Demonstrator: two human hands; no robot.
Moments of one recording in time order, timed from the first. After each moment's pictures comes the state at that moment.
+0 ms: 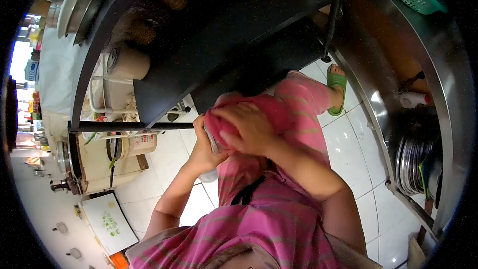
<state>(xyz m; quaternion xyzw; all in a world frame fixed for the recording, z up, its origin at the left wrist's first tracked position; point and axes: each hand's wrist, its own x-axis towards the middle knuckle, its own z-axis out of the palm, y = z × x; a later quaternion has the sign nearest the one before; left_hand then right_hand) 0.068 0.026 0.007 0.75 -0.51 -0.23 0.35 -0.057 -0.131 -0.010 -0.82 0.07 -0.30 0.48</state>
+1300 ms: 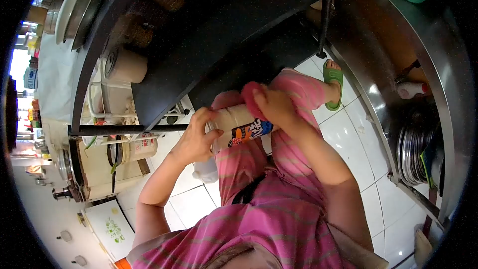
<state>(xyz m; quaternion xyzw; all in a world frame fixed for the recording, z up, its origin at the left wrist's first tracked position) 0.100 0.005 0.044 0.59 -0.79 -0.08 0.14 -0.074 -0.173 -0.048 -0.77 0.34 -0.11 0.52</state>
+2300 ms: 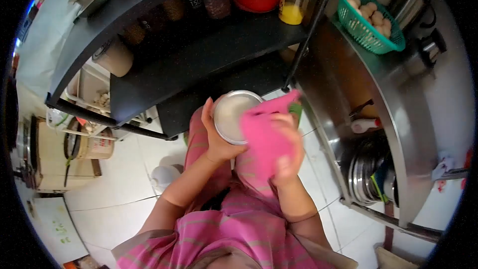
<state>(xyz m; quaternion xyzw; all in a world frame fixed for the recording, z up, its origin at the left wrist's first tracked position) -0.018 -0.086 -0.007 0.43 -0.47 -0.13 0.76 -0.167 -0.135 0.054 -0.57 0.23 -0.57 0.54</state>
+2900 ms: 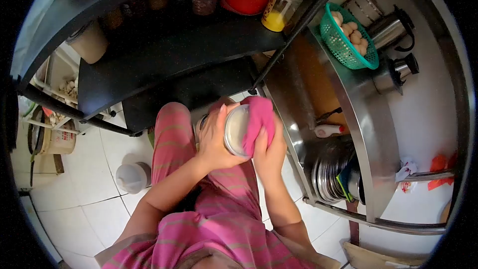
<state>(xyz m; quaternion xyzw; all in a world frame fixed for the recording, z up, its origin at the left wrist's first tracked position) -0.036 -0.088 0.019 0.54 -0.60 0.04 0.59 -0.166 -0.139 0.067 -0.74 0.42 -0.40 0.34</state>
